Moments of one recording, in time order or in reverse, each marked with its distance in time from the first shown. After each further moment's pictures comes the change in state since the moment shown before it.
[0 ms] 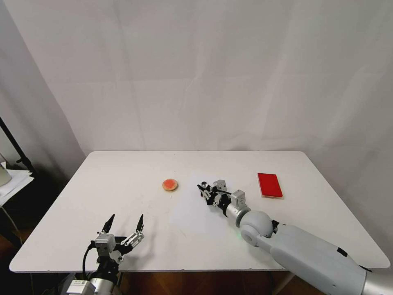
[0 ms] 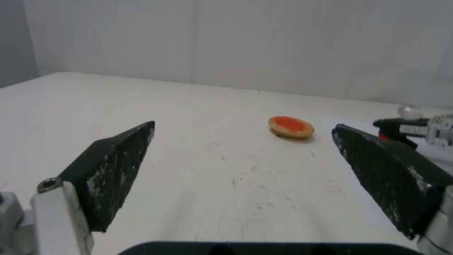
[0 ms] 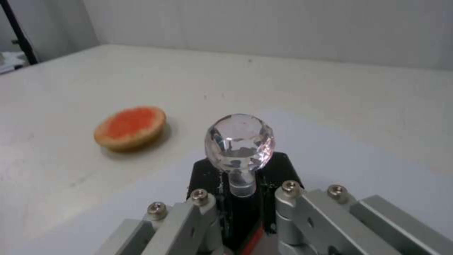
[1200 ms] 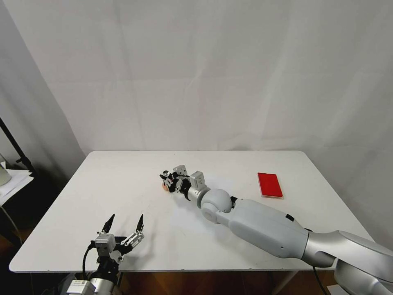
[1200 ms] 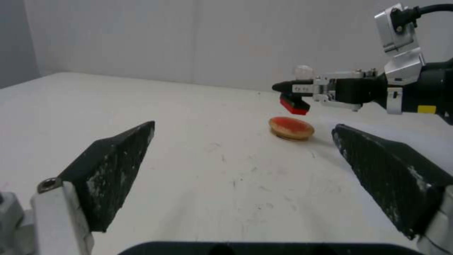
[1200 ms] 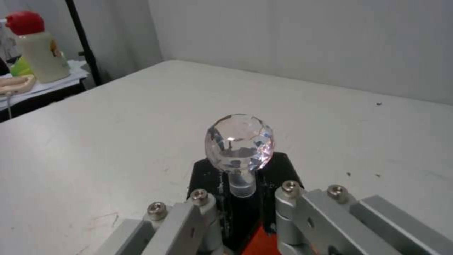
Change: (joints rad) left arm 0.000 0.000 0.000 0.000 0.000 0.000 0.000; right arm 0.197 0.297 -0.141 -0.223 0.055 -0.037 -0.029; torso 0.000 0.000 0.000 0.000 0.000
